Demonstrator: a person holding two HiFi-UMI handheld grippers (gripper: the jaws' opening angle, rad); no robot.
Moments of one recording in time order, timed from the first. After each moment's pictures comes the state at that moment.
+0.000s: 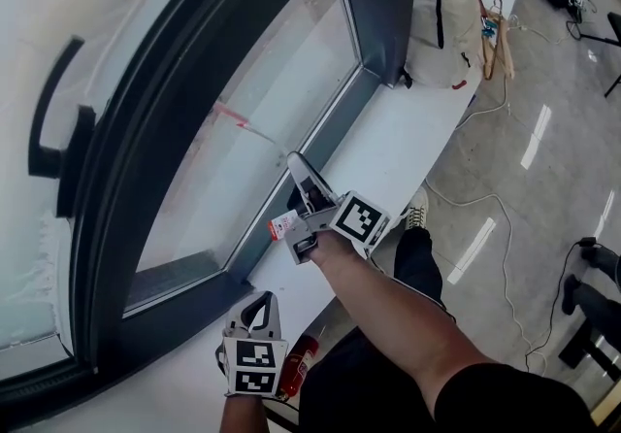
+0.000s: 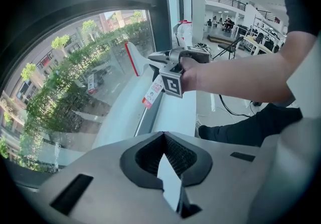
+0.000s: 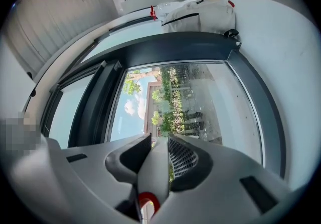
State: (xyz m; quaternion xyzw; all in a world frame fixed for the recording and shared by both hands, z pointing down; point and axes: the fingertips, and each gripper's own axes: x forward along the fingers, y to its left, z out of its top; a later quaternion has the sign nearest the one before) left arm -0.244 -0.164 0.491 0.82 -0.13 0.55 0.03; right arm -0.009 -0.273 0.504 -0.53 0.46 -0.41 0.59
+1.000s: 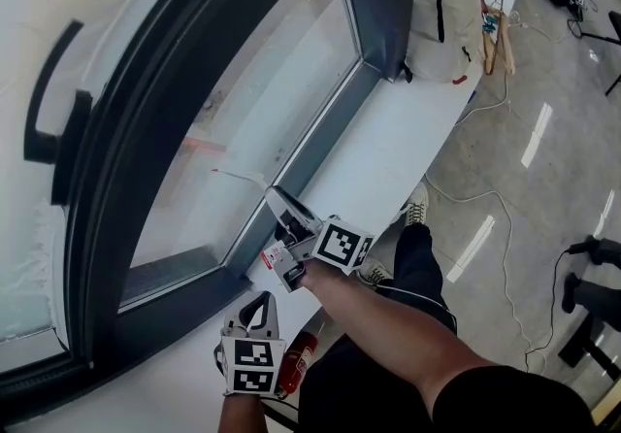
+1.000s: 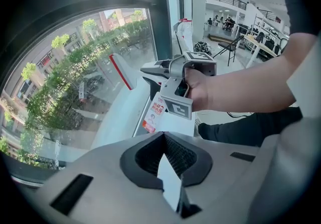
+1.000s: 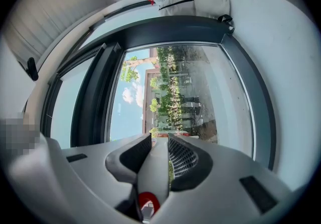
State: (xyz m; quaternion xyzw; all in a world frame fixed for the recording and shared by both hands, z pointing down) left arm -0.259 -0.157 0.497 0.82 -0.13 0.56 0.03; right arm -0.096 -0.266 0.516 -0.50 0.50 -0.46 0.54
